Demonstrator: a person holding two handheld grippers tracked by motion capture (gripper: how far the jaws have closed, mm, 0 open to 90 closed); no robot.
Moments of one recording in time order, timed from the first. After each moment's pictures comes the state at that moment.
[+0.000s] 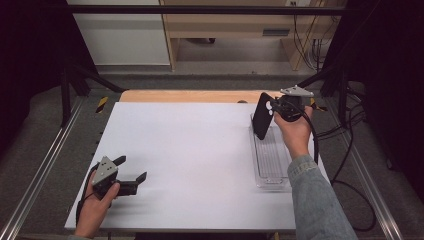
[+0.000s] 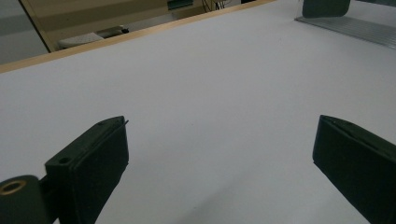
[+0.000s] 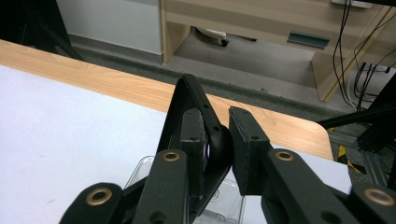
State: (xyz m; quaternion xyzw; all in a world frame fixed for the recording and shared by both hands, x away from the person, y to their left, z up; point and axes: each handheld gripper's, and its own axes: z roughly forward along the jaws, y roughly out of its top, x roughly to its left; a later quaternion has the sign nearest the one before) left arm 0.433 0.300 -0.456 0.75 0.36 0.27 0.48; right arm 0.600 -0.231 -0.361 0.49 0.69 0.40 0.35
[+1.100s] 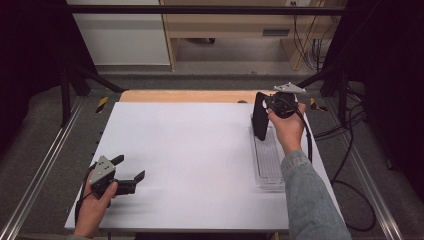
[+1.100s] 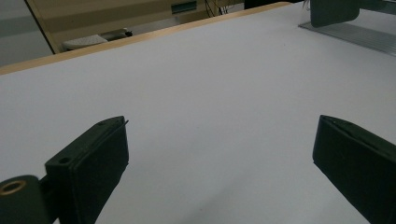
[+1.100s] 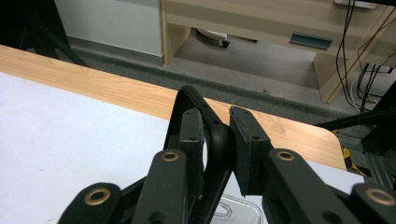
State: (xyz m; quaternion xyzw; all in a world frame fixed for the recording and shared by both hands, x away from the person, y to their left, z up) left arm 0.434 0.305 -0.455 0.74 0.37 0.27 0.49; right arm 0.615 -0.217 -0.364 0.49 0.69 0.41 0.35
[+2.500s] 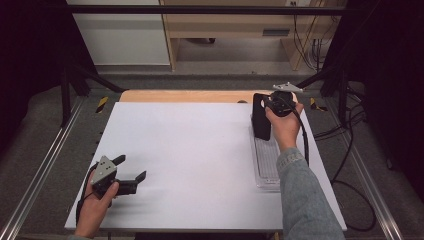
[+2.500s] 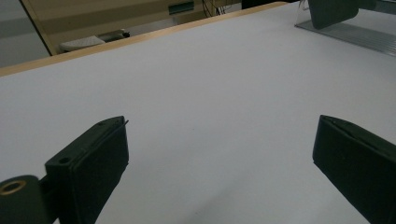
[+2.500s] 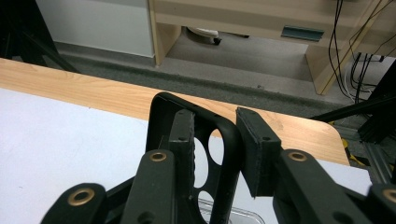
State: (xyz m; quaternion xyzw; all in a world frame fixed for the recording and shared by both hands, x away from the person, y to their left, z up) left arm 0.434 0.301 -0.456 0.74 0.36 0.27 0.49; right arm 0.630 -0.216 -0.375 0.52 0.67 0.40 0.35
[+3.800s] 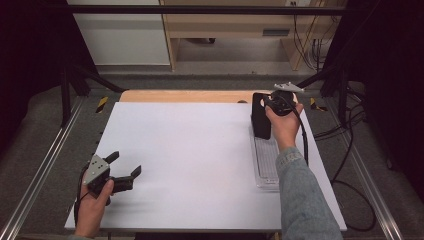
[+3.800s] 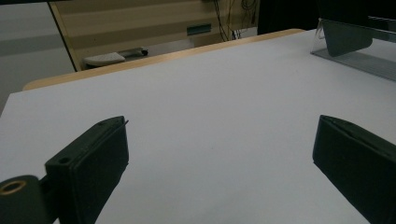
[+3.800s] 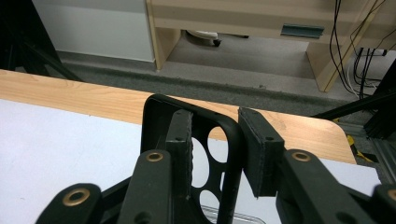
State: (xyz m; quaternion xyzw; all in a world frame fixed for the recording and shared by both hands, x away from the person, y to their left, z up) left arm 0.432 0.309 -0.450 0.71 0.38 0.30 0.51; right arm 0.634 -0.217 -0.377 0.53 0.65 0.41 0.34
